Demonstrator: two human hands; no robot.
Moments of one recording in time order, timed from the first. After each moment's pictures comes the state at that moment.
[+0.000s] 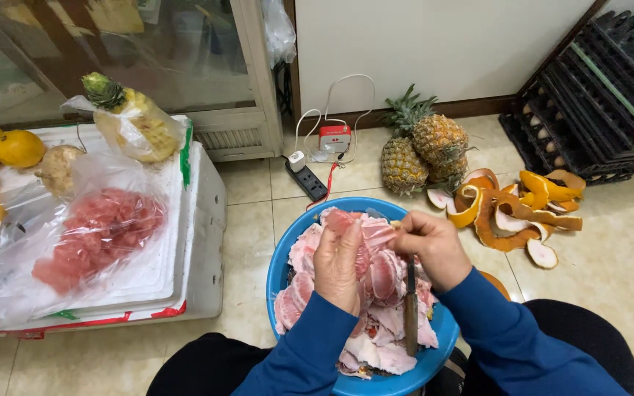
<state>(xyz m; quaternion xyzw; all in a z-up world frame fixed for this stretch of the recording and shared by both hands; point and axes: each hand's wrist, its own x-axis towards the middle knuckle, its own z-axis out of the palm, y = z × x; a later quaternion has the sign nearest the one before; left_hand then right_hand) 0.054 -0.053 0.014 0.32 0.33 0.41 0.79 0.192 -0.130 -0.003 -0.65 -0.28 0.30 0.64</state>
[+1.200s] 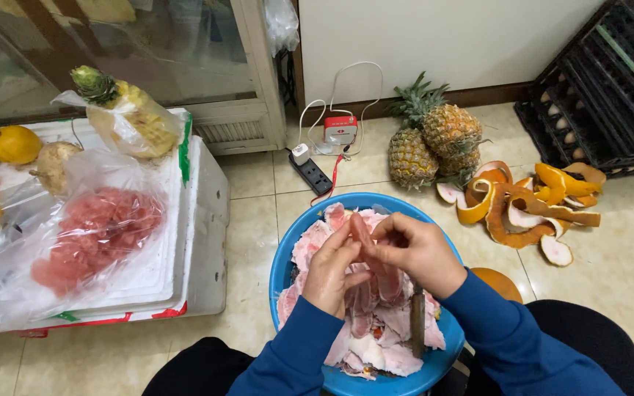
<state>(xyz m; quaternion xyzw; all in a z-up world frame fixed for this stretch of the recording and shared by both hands) 0.034 -0.028 -0.009 0.35 0.40 0.22 0.82 0.185 -0.114 -0.008 -0.76 -0.40 0.25 0.44</state>
